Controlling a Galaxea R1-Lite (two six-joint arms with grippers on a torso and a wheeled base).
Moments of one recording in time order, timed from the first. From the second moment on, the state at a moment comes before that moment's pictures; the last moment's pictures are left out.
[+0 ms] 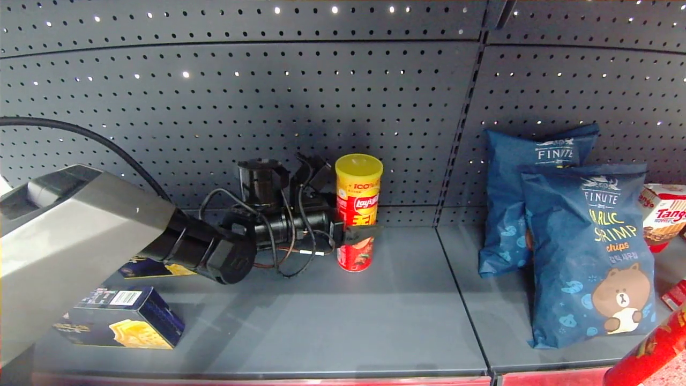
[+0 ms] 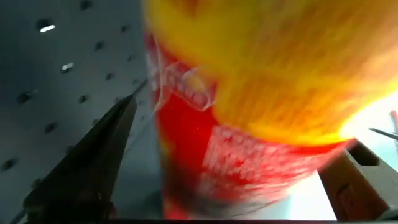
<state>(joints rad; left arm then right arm) -0.40 2.17 -1.21 -0.80 -0.66 0.08 0.44 0.67 -0.57 0.07 0.19 -0.05</state>
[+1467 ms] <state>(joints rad) -0.45 2.14 -1.17 -0.80 -0.52 0.08 0.44 0.67 -0.57 0.08 0.19 -0.05</state>
